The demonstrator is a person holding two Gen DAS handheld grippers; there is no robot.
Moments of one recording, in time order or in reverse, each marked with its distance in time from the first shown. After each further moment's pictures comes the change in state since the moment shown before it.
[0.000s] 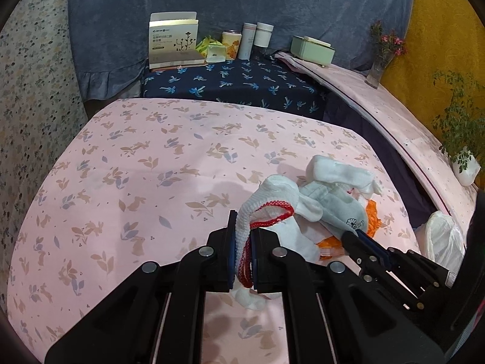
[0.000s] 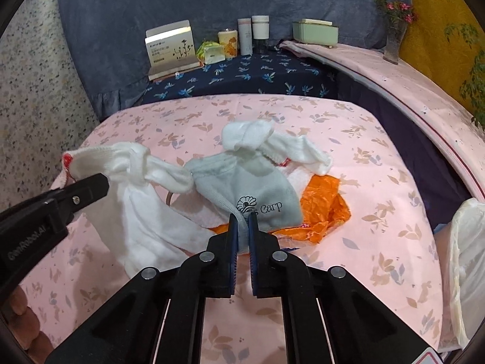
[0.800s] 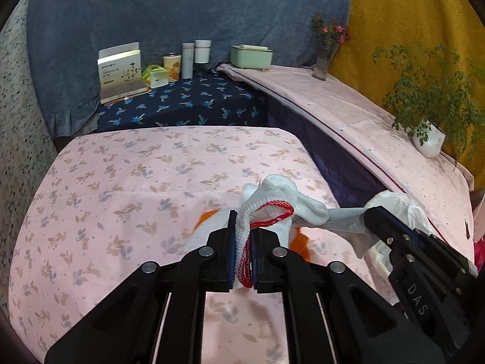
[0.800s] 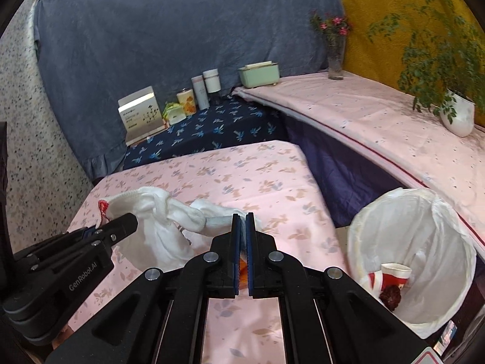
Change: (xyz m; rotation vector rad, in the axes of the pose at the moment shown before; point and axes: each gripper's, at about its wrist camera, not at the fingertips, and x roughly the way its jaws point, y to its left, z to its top) left arm -0.053 -0.129 -0.014 0.165 -0.047 -0.105; right arm -0.126 -0.108 -0.012 0.189 -0.203 -0.044
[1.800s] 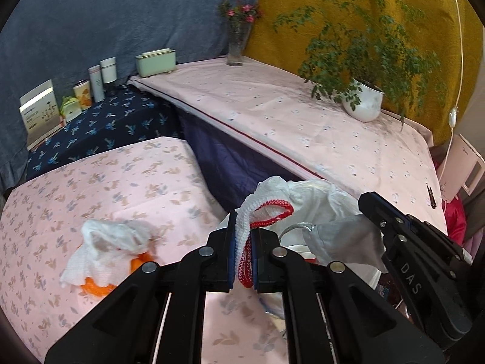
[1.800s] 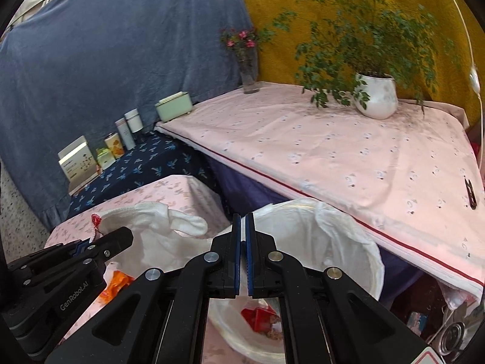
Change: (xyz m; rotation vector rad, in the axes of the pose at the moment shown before) left arm 0.026 -0.192 0.012 0.225 0.036 -0.206; right arm -0.050 -0.181 0.012 0.196 -0.085 -0.215
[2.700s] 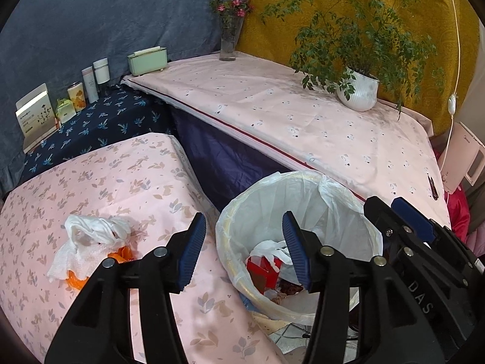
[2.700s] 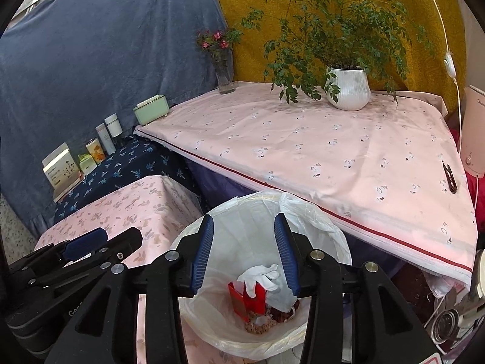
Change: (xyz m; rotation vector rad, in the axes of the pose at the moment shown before) left arm 0.012 -0.023 -0.013 0.021 0.014 0.018; right arm -0.013 -0.027 -0.013 0.037 -0.006 -0.072
